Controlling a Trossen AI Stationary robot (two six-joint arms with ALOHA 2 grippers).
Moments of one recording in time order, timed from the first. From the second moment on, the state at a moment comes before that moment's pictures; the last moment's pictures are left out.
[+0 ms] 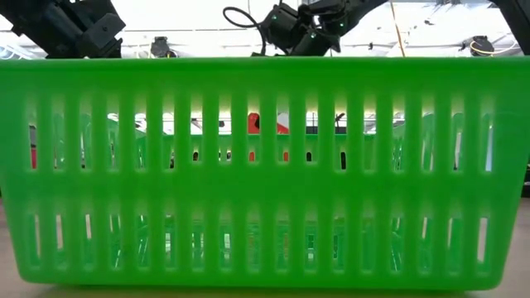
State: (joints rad) left arm -0.48 1.10 0.71 -0.86 -0.94 -1.21; right arm -0.31 1.85 1.46 -0.44 0.08 -0.26
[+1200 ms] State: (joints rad) left arm -0.48 1.10 0.71 -0.85 -0.89 -1.22; right arm -0.30 1.81 1.56 -0.66 0.07 -0.27
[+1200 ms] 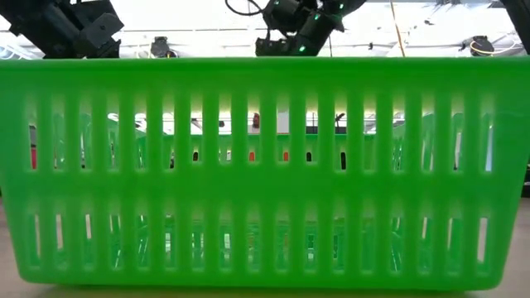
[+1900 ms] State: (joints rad) left arm -0.64 1.56 1.18 -0.95 -0.19 -1.51; right arm 0.00 1.00 0.64 -0.13 -0.13 0.07
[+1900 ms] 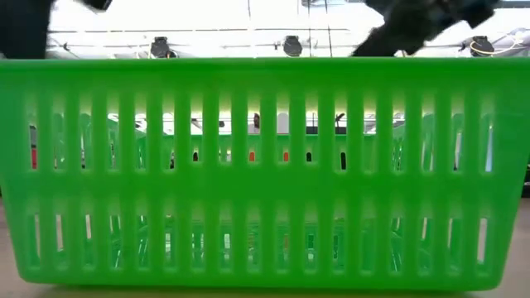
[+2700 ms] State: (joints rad) left arm -0.58 1.81 1.26 -0.98 0.11 -1.72; right arm 0.03 0.89 0.59 -0.11 -0.05 0.08
